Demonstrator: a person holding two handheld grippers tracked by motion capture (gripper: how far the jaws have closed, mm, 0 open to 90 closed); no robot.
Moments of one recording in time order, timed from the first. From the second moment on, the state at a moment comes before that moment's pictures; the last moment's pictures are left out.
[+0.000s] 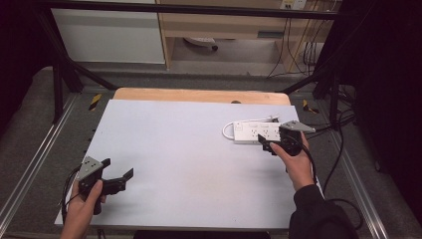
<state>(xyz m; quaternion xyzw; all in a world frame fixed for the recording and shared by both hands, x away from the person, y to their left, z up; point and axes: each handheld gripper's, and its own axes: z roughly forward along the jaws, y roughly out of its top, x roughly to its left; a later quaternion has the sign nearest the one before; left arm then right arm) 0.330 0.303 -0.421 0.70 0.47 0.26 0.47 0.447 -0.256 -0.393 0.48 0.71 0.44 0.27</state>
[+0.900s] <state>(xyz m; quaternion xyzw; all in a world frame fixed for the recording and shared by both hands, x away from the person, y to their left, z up) 0.330 0.300 -0.420 0.71 0.46 0.25 0.46 0.484 -0.252 -0.383 0.49 0.69 0.46 0.29</state>
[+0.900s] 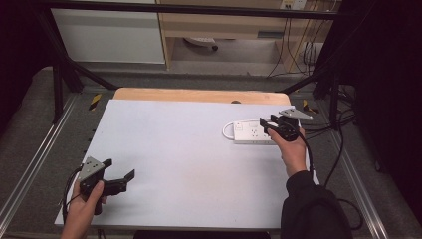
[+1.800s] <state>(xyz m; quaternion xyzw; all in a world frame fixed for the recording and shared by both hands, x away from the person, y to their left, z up) 0.329 0.302 -0.420 0.71 0.46 0.26 0.47 0.509 -0.245 -0.395 0.49 0.68 0.46 0.28</state>
